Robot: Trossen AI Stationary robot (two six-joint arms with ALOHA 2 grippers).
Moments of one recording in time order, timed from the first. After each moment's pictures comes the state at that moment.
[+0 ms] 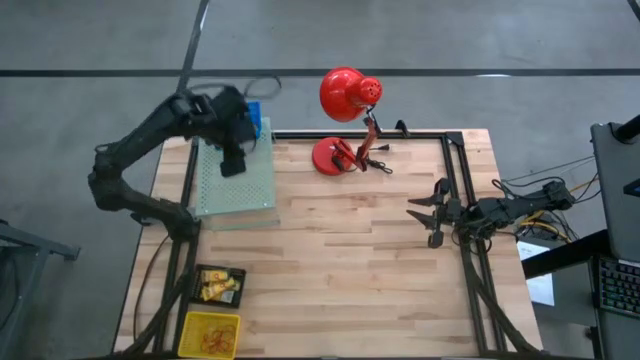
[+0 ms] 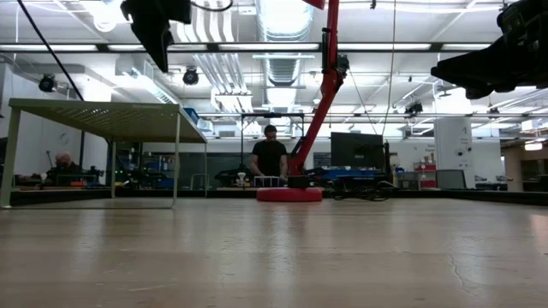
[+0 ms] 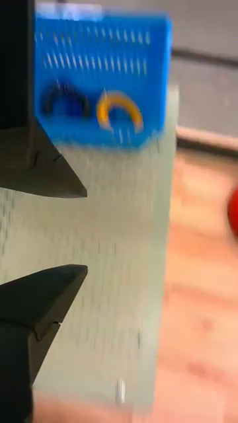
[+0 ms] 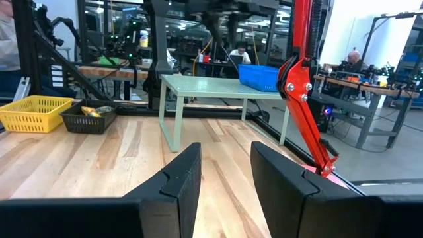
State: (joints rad) left arm 0.61 1.38 1.59 -1.43 -0.06 0.41; right arm 0.32 0.04 0.01 0.08 0.53 -0.11
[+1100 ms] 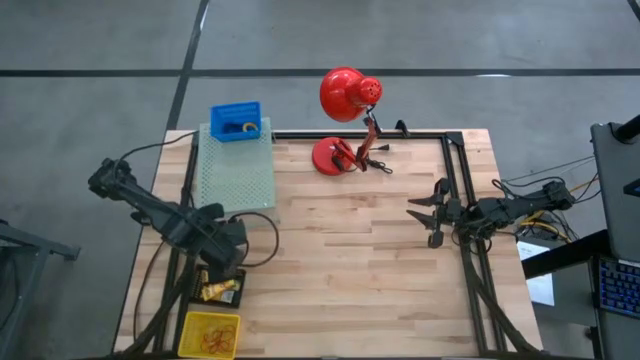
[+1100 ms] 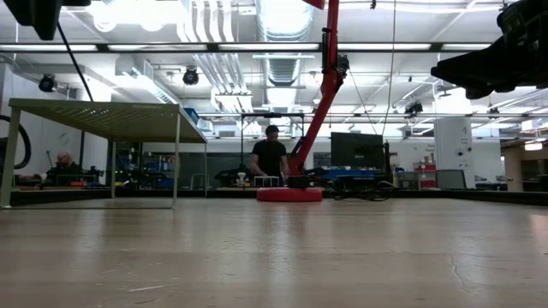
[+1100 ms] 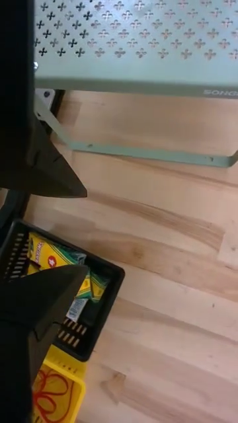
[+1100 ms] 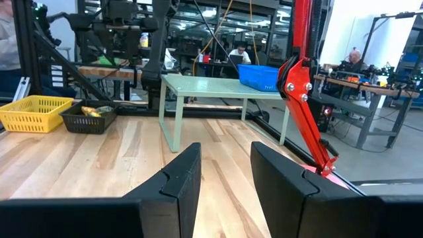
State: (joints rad) left arm -0.55 1.36 1.35 -1.52 -0.17 -0.82; right arm 0.32 0.04 0.01 0.08 0.53 -0.11
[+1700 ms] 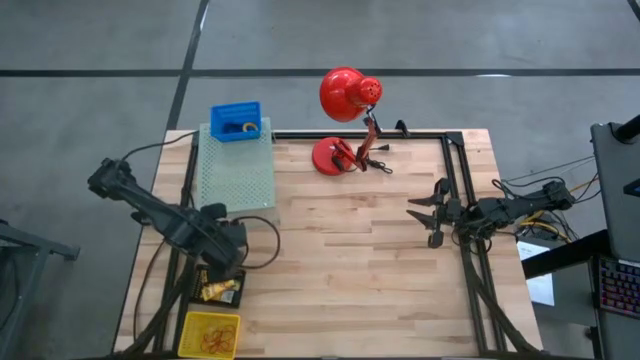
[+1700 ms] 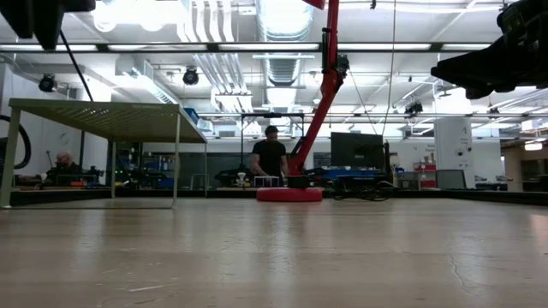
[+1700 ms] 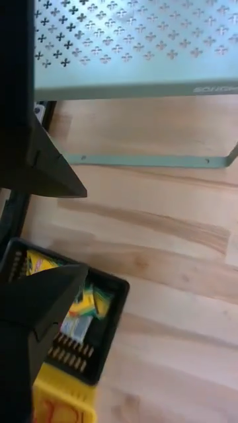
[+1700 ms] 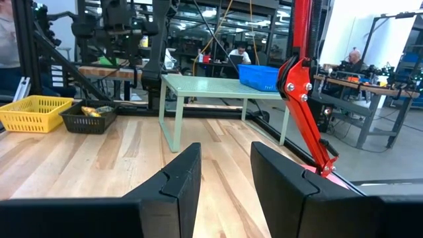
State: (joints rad) left arm -0.55 1.36 1.31 -1.51 -0.19 -0.74; right arm 0.32 0.04 0.01 0.08 0.53 -0.11
